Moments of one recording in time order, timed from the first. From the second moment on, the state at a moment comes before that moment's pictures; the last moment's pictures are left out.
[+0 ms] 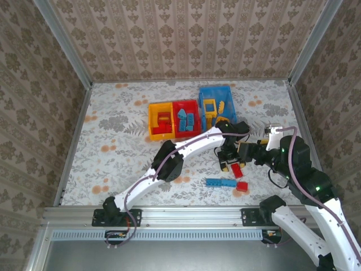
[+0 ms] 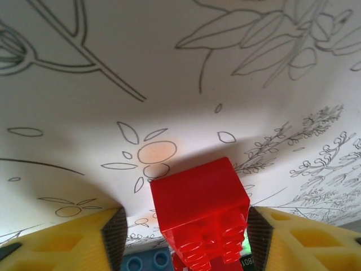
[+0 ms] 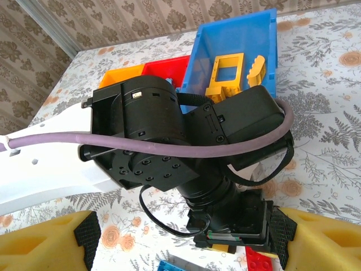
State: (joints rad) left arm -1.11 2.68 2.54 -1.28 0.47 -1.17; right arm 0.38 0.56 0.95 -0.88 -0.04 0.37
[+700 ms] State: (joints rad) left arm -1.08 2.54 2.35 -1.18 0.32 -1.16; right arm 0.38 0.56 0.93 -0.87 -0.09 0.37
